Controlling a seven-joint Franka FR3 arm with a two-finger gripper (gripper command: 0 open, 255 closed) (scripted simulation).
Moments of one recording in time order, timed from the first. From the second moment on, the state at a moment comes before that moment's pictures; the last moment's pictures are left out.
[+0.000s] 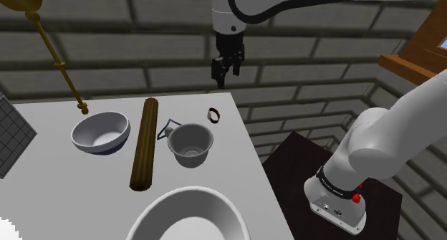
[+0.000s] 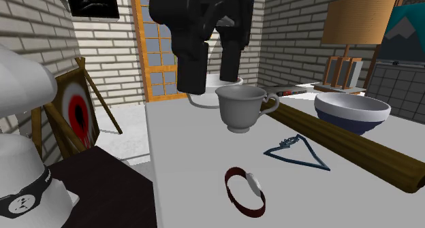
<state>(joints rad) 0.10 -0.29 0.25 -2.10 -0.02 1.75 0.16</state>
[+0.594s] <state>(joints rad) 0.16 0.02 0.37 -1.82 -0.14 1.74 0.29</state>
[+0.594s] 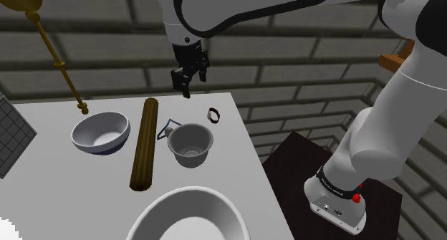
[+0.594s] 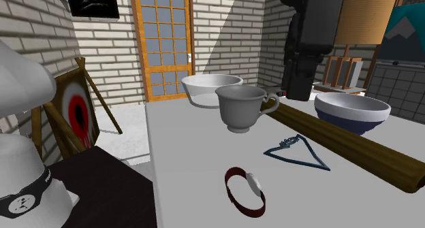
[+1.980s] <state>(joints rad) 0.27 0.36 0.41 -1.56 -0.31 1.75 0.41</state>
